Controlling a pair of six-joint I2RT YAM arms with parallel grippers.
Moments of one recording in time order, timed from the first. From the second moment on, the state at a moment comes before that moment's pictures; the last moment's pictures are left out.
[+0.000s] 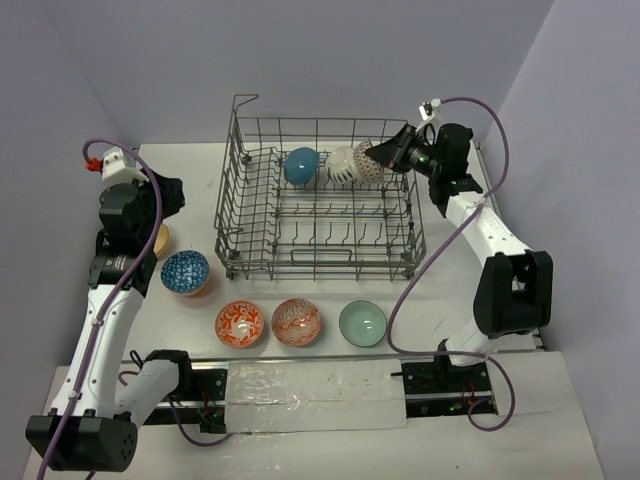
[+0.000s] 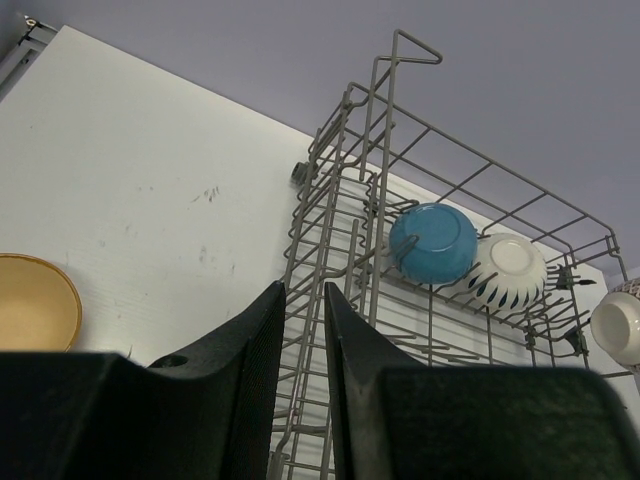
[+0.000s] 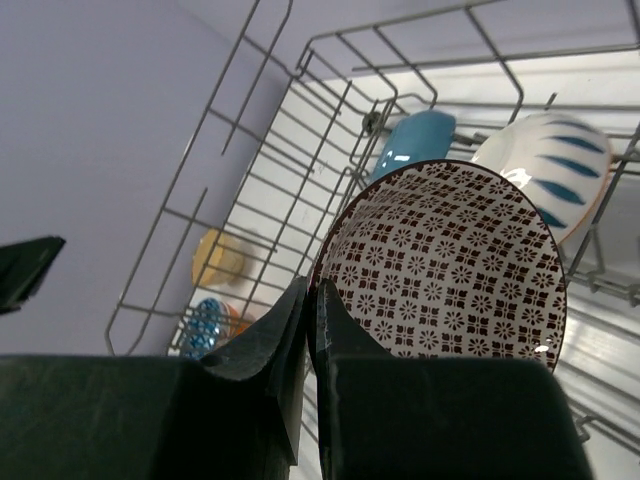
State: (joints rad) left arm -0.06 0.92 0.96 -0.20 -0.09 -0.49; right arm 0.10 1.54 1.21 0.17 -0.64 0.65
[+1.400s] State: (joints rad) left arm -0.06 0.94 0.96 -0.20 -0.05 -0.50; right arm -0.03 1.92 1.58 0.18 -0.73 0.95
